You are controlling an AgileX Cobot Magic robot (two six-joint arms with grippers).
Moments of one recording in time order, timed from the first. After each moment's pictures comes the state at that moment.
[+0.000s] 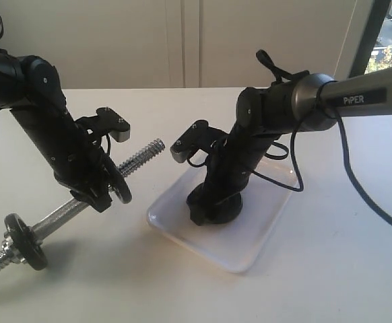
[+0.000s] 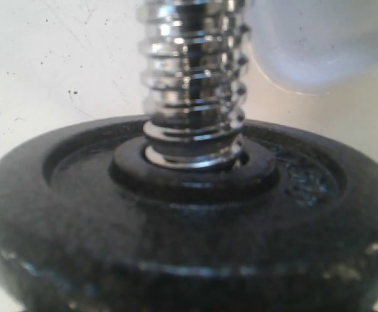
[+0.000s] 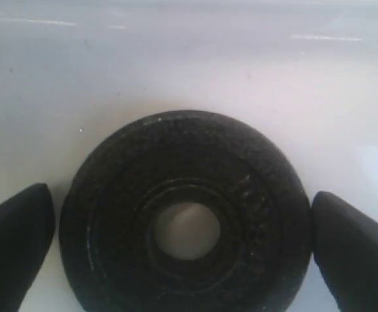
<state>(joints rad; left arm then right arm) -0.41 1.85 -1.27 -0.26 0.89 0.71 0.50 2.10 -1.39 0.26 0.65 -0.67</state>
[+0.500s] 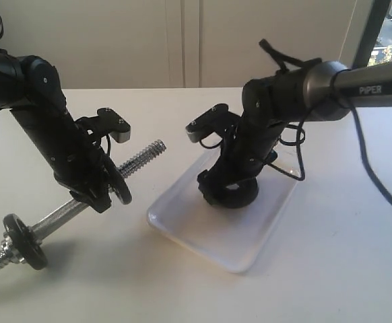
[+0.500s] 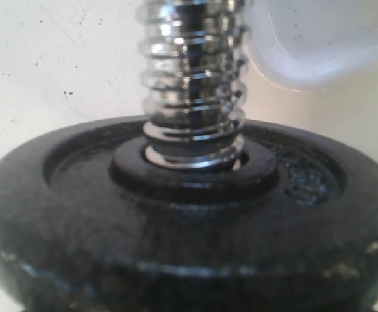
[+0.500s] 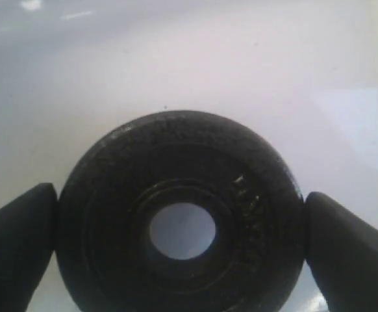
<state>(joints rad) -0.41 1.85 -1.27 -0.26 0.89 0.73 0.48 2.04 -1.39 0.06 0.65 -0.31</state>
